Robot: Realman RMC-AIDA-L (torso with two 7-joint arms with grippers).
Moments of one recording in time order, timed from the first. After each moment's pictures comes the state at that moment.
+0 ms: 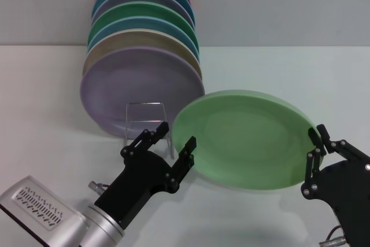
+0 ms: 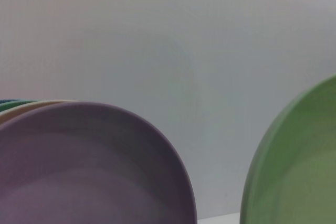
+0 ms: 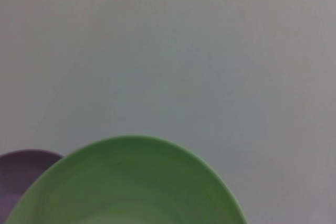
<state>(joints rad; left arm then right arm) -0.28 -2.08 -0.38 -0.58 2.36 1.15 0.00 0.05 2.09 0.25 0.62 -2.09 -1.59 -0.71</state>
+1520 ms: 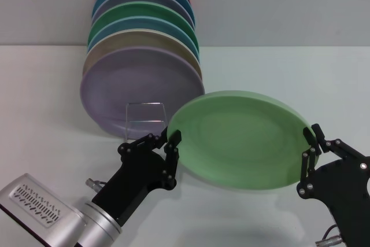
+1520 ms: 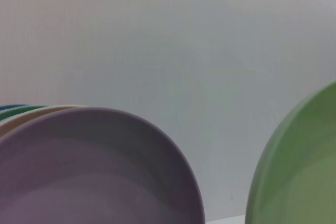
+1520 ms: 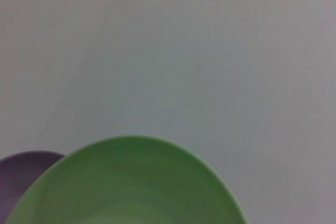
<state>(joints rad) -0.28 -2.08 -0.39 -0.58 2.36 1.15 0.00 0.06 2.09 0.24 0.62 -2.09 -1.59 -0.71</state>
